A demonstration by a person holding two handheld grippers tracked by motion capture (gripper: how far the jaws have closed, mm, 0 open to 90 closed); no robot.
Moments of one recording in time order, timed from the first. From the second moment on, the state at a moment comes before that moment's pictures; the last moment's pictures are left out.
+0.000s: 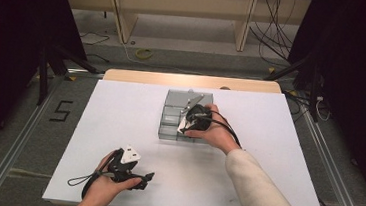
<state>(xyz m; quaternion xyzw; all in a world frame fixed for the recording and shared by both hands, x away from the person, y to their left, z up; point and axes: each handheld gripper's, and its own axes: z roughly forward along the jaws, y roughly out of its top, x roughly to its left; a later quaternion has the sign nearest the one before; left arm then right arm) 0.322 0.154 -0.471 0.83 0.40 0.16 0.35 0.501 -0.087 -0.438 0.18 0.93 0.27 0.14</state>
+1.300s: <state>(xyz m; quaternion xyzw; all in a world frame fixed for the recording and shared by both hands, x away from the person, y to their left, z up) 0.322 0.153 -0.471 0.84 0.40 0.16 0.35 0.517 -0.078 -0.459 0.34 0.88 0.29 0.15</state>
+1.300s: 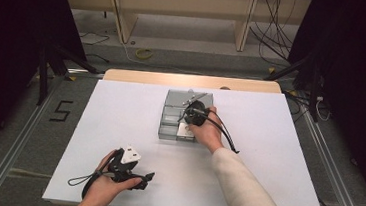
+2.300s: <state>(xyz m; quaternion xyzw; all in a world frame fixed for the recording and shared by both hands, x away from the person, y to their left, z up) 0.322 0.152 -0.472 0.83 0.40 0.16 0.35 0.500 -0.091 -0.436 0.33 0.87 0.32 0.16</state>
